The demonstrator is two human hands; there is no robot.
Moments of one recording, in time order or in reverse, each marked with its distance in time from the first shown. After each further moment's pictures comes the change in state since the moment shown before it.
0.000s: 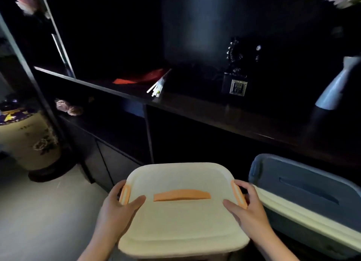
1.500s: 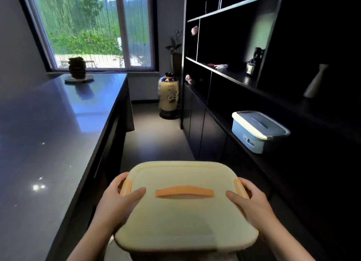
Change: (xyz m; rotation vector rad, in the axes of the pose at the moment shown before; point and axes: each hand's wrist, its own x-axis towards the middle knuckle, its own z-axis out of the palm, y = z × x) left_hand -0.892 -0.065 0.232 -0.095 0.685 -0.164; right_hand -0.422 -0.001 -0.521 -0.377 -0.719 -0.169
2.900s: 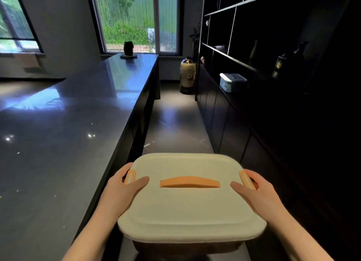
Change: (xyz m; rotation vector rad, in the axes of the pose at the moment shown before) left_hand -0.884 -0.135 -0.106 -0.028 0.066 -0.028; right_hand -0.797 0.112 -0.313 -0.160 -0.164 -0.033
